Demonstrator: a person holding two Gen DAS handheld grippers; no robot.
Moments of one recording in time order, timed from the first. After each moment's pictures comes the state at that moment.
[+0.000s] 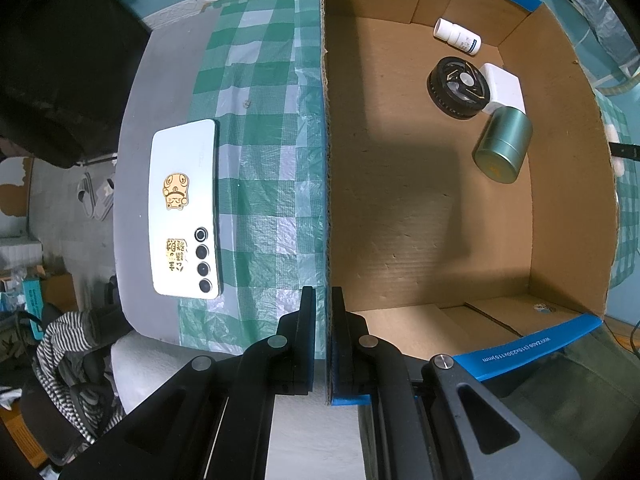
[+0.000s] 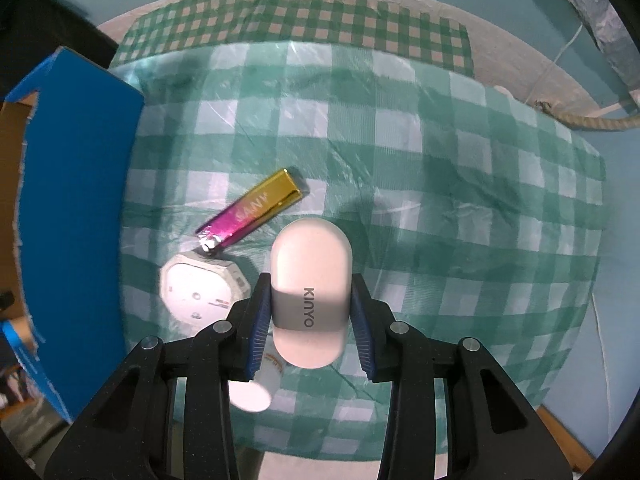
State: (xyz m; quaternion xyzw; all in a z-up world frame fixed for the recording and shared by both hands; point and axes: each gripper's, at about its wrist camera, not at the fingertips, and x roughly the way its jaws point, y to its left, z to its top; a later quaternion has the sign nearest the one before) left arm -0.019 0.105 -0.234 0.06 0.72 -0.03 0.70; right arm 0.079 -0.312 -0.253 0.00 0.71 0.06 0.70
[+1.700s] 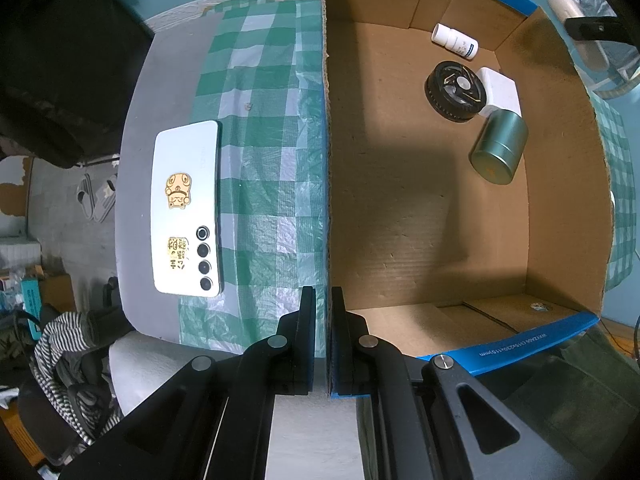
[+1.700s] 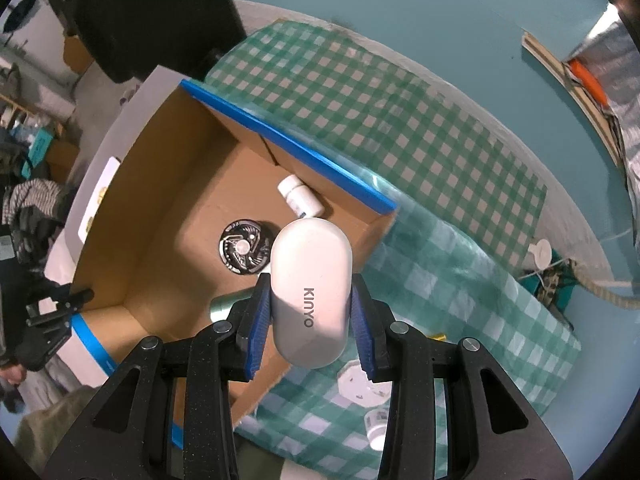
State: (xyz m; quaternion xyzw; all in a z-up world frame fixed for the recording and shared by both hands) left arm -0.014 0.106 -0.230 0.05 0.71 -0.03 0.70; right arm 0.133 -0.113 -0.161 -0.14 0.64 0.22 0.72
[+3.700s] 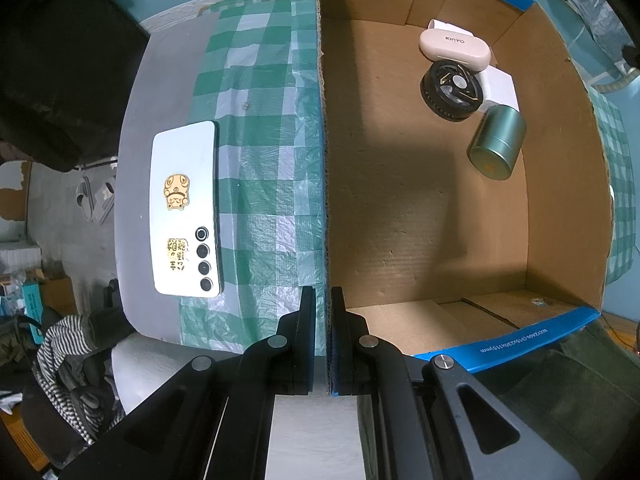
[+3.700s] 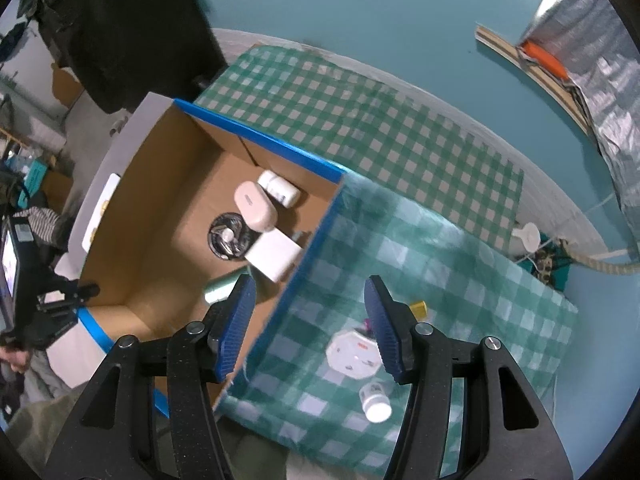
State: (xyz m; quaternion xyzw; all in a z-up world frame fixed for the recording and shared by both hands) left arm -0.023 0.105 -0.229 0.06 0.71 -0.04 0.70; right arm 0.096 -0.161 -0.128 -0.10 0.62 0.18 0.76
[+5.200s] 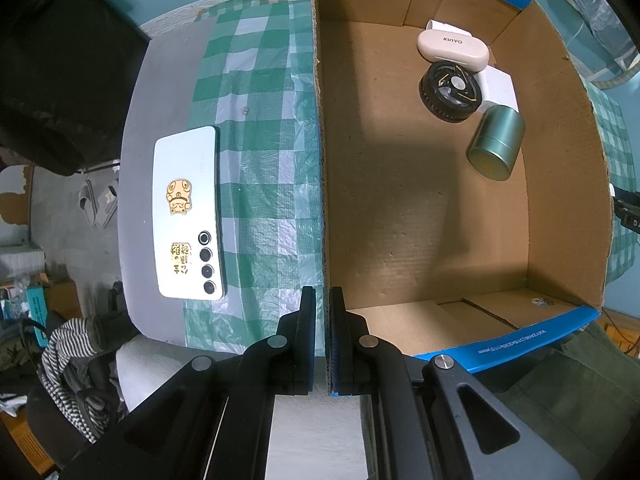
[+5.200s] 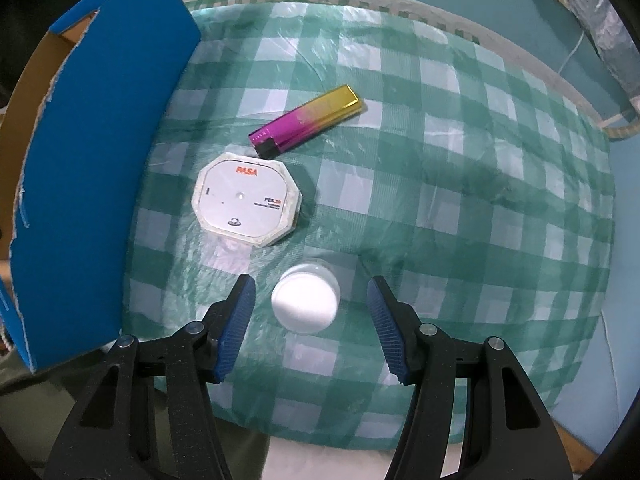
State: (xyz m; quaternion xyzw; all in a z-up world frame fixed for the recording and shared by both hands) left arm -0.020 0.103 -0.227 0.07 0.71 -0.04 0.70; right arm 0.002 -0.282 -0.275 -0.01 0.68 0.08 0.73
